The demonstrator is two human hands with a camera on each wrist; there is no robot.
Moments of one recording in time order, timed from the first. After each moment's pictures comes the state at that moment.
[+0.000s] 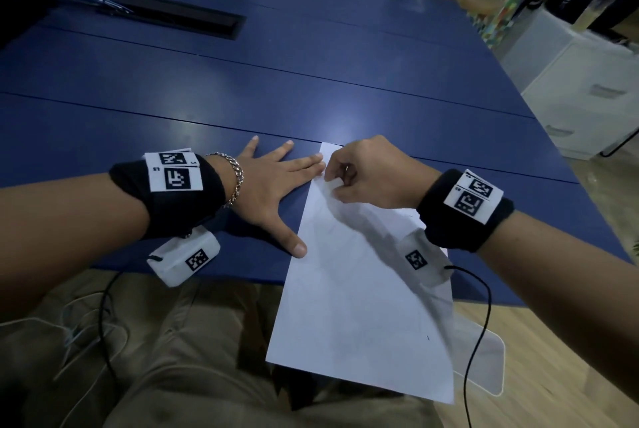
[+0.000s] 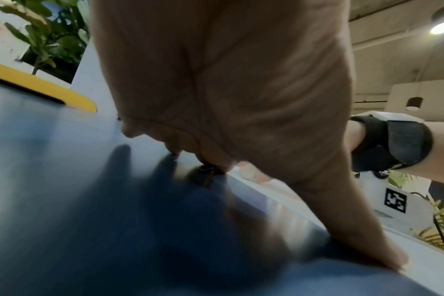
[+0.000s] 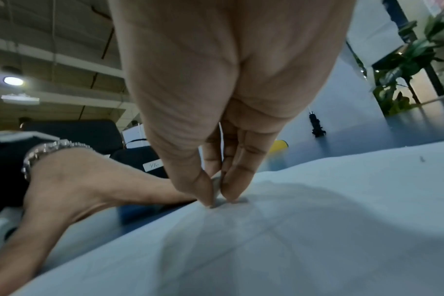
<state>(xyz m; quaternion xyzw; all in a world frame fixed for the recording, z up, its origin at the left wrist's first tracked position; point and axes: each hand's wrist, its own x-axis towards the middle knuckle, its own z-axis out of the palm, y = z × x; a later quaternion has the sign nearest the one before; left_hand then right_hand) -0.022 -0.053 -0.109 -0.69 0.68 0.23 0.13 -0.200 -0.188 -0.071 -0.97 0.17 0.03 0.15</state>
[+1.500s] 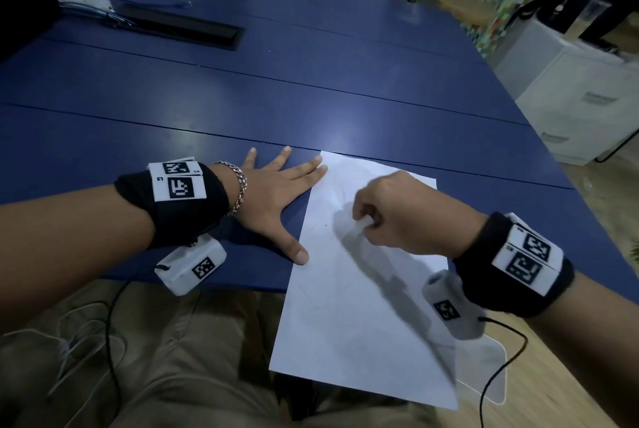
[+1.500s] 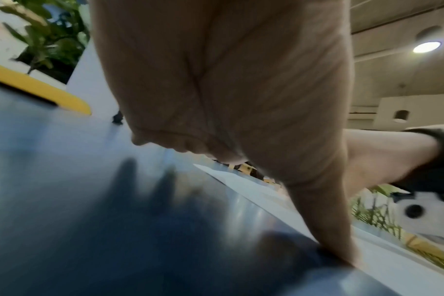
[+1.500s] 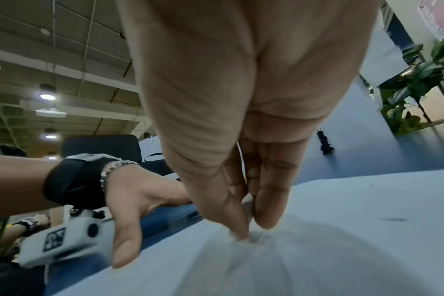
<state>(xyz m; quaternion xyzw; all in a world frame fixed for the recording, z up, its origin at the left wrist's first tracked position) -0.025 -0.051 -0.105 -0.69 0.68 0.24 0.12 -0.246 -0.167 -0.066 -0.98 0.18 0.07 0.08</state>
